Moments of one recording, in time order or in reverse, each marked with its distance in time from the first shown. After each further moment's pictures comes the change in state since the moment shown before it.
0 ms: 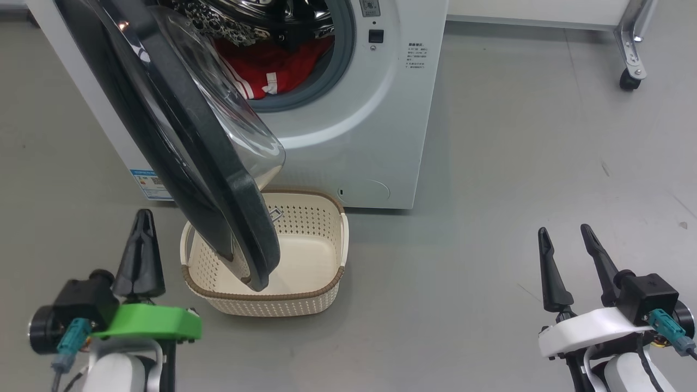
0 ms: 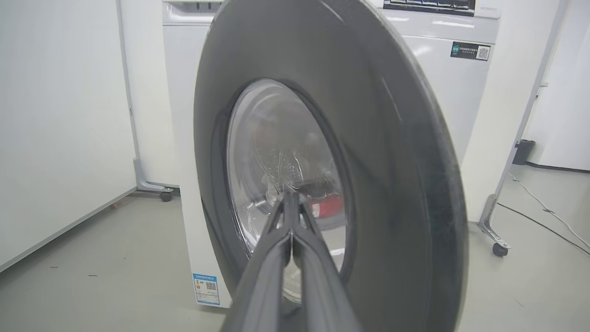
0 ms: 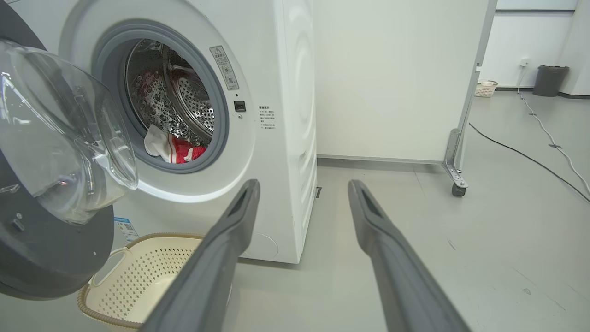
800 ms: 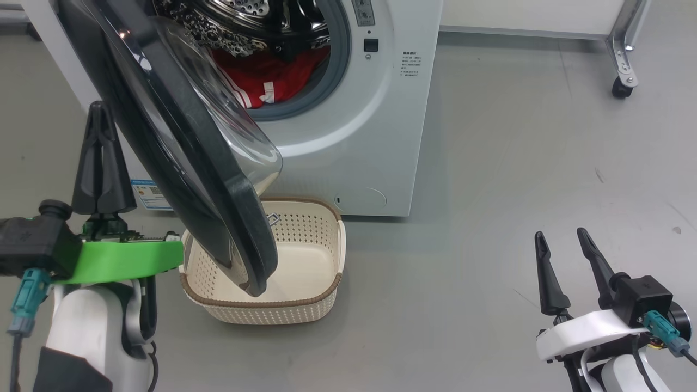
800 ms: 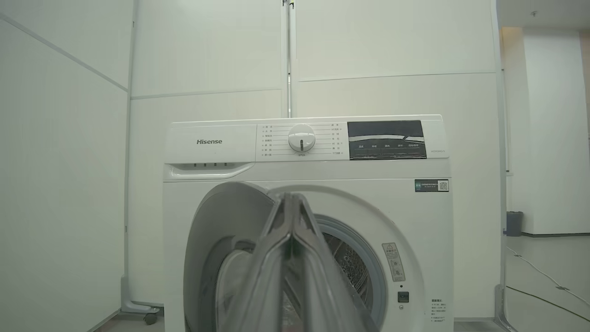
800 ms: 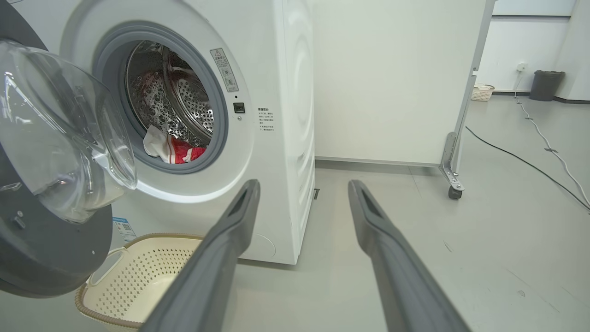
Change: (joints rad) left arm -0.196 0.029 0.021 -0.190 0.049 -0.041 -0.005; right arm 0.000 0.018 -0.013 0.023 -0.027 0.022 0.000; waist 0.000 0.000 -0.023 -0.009
